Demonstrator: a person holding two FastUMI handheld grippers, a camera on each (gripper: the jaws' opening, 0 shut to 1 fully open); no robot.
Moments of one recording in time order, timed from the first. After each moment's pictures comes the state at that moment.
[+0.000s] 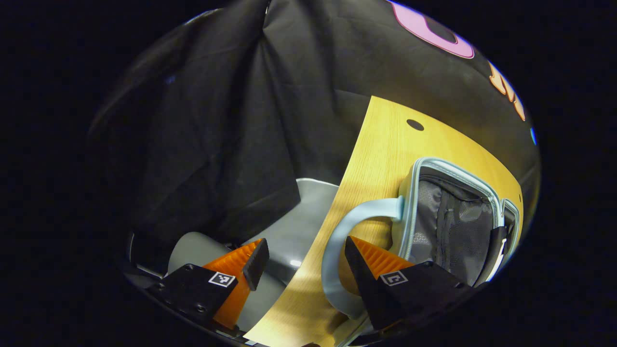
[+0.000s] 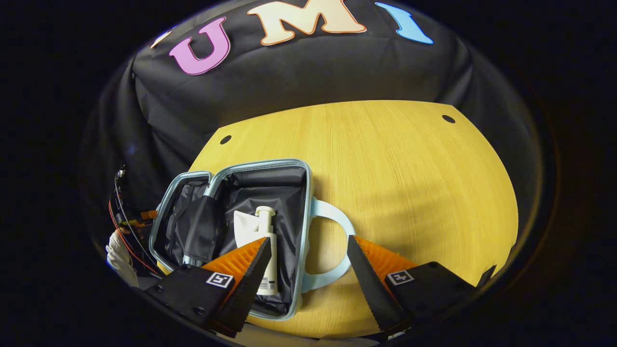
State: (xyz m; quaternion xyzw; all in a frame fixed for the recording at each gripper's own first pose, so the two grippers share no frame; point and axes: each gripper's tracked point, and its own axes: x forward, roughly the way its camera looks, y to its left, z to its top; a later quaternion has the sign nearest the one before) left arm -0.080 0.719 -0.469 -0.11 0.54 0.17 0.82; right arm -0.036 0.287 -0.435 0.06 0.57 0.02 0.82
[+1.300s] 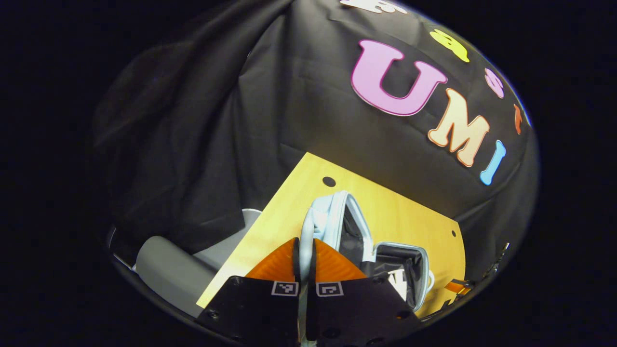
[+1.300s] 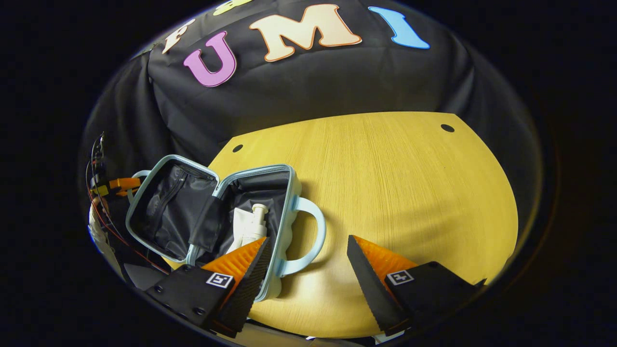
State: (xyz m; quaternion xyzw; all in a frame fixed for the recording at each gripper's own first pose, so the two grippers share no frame) left arm -0.030 0.600 -0.253 -0.21 0.39 0.08 0.89; right arm -0.036 0.229 -0.405 0.08 0.54 0.09 0.83
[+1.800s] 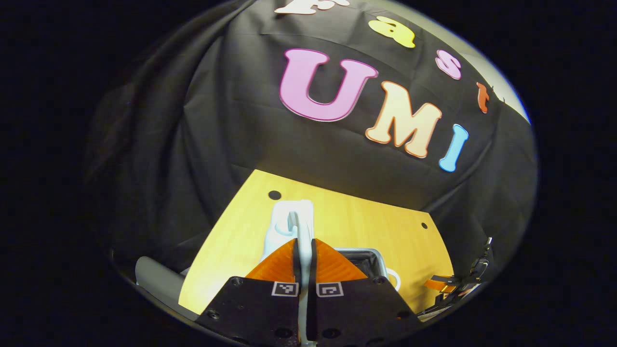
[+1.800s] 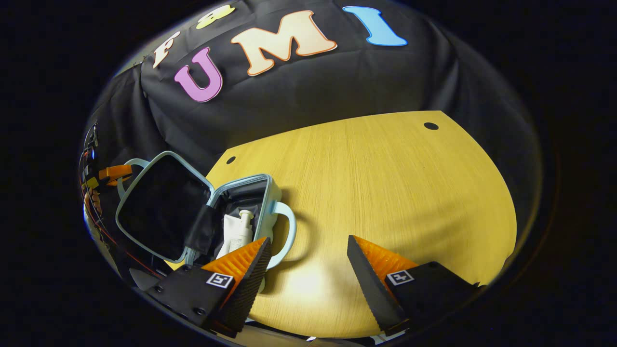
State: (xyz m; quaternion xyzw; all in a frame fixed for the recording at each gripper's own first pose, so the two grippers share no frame) left arm 0.008 0.472 -0.182 -0.18 0.36 -0.03 0.92; right arm -0.032 0.171 -0.392 0.11 0.52 0.07 0.85
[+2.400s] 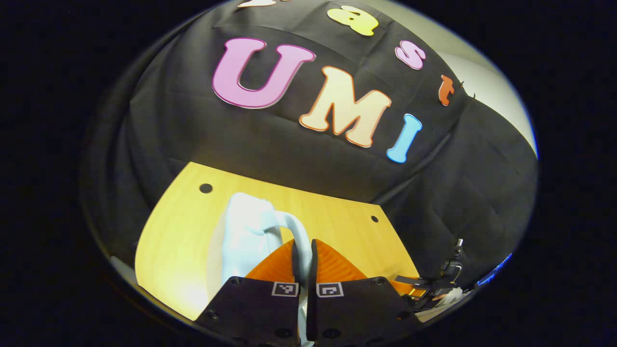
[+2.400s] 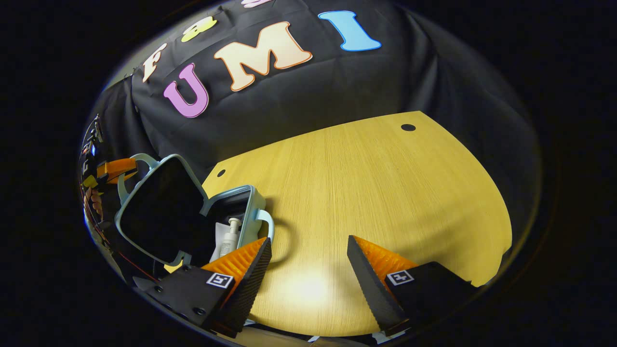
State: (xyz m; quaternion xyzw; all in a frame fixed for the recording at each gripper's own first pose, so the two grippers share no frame) left arm 0.022 0.325 -0.167 -0.23 0.36 -0.16 0.89; right arm -0.039 0.125 -0.375 0.13 0.50 0.03 0.85
